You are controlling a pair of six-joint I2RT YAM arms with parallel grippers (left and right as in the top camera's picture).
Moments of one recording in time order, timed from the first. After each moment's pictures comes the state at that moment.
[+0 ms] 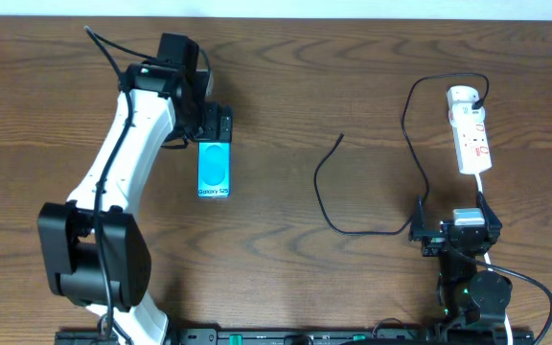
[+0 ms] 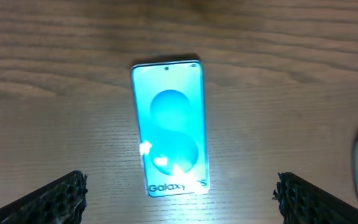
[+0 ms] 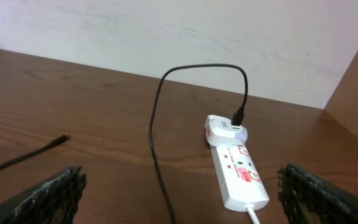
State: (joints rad) left arm -0.16 1.84 1.56 -1.06 0.09 -0.13; right arm -0.04 0.01 0.01 -0.07 -0.03 -0.18
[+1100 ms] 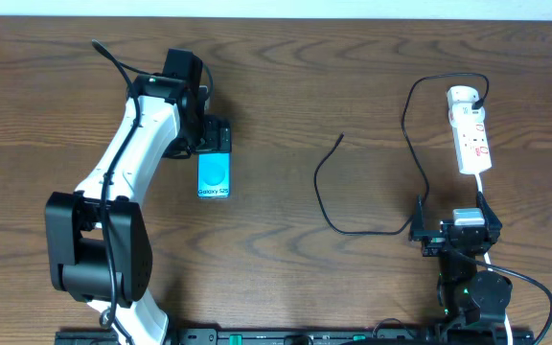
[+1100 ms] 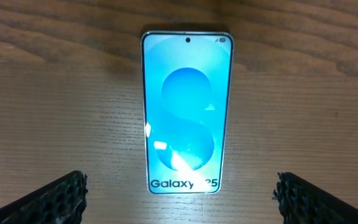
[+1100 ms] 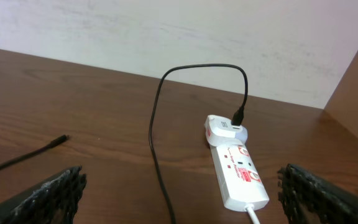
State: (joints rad) left arm -0.16 1.86 1.46 -1.02 0.07 -0.20; right arm -0.04 0.01 0.01 -0.07 -0.03 -0.18
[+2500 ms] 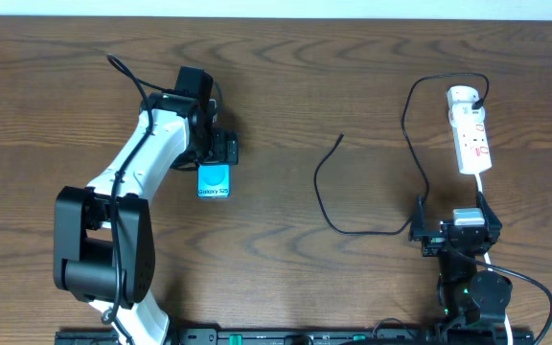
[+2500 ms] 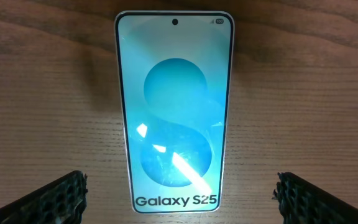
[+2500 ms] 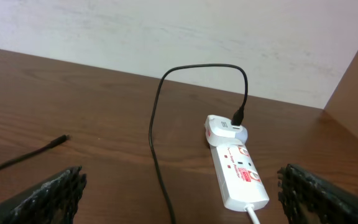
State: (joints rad) left arm -0.19 1.86 1.33 -0.89 0.07 -0.22; right arm -0.04 0.01 0.01 -0.07 -0.03 -0.18
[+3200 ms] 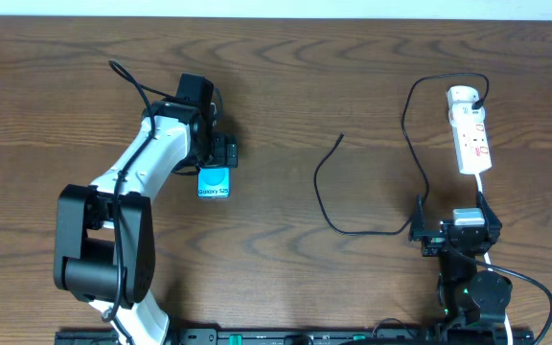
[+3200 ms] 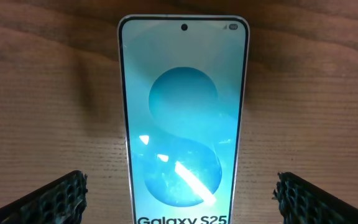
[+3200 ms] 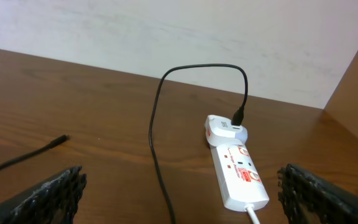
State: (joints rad) left arm -0.19 1.86 1.27 -0.79 0.05 -0.22; right arm -0.04 0.01 0.01 -0.07 -0.03 -0.18
